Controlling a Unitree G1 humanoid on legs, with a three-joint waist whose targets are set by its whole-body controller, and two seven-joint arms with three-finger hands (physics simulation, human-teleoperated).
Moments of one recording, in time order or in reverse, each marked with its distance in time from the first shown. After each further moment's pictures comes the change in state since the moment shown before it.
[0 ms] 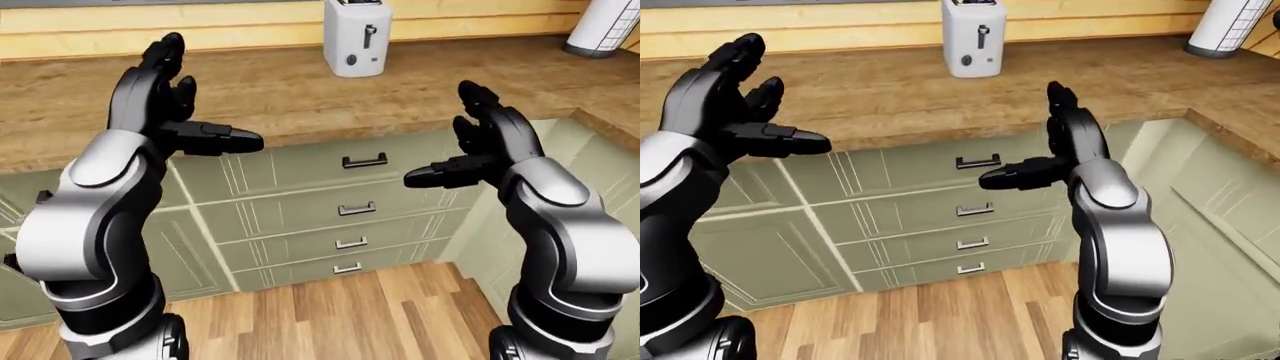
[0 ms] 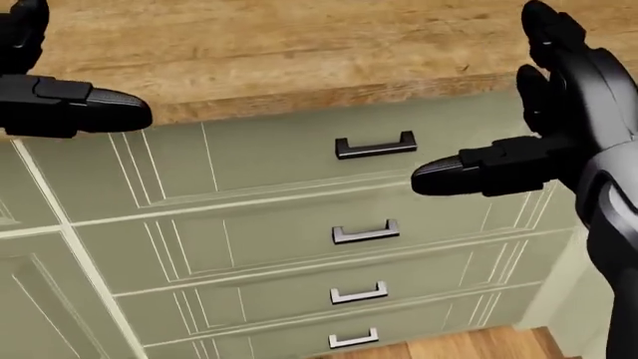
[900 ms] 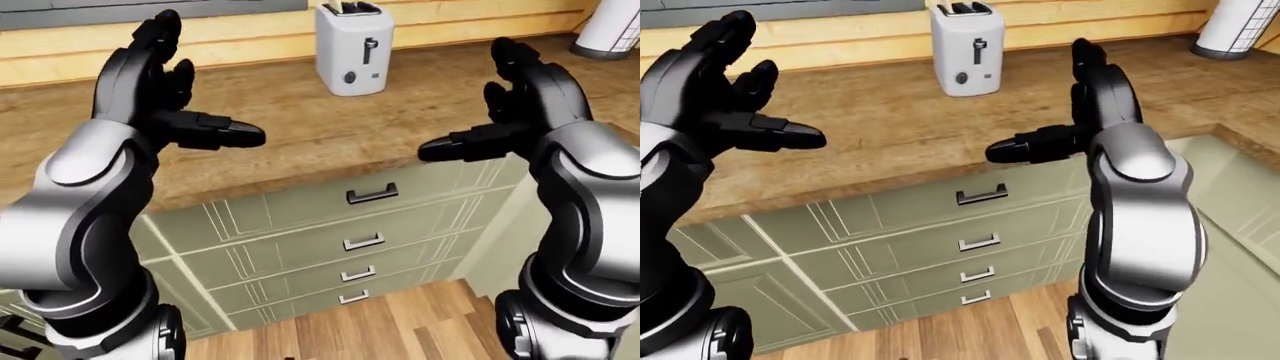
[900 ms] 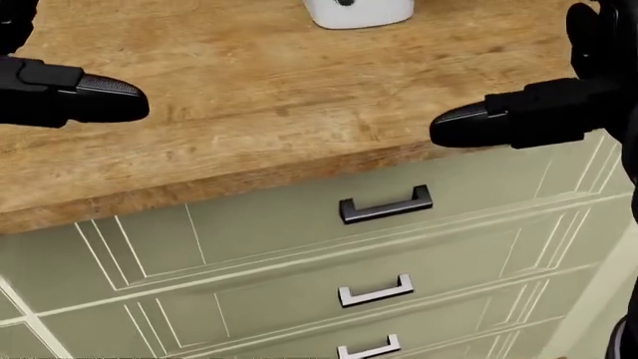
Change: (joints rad) left arm -0.051 0.023 0.005 -0.080 -0.044 0.081 0.015; right arm -0.199 -0.073 0.055 -0.057 -0.199 0.210 0.104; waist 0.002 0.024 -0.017
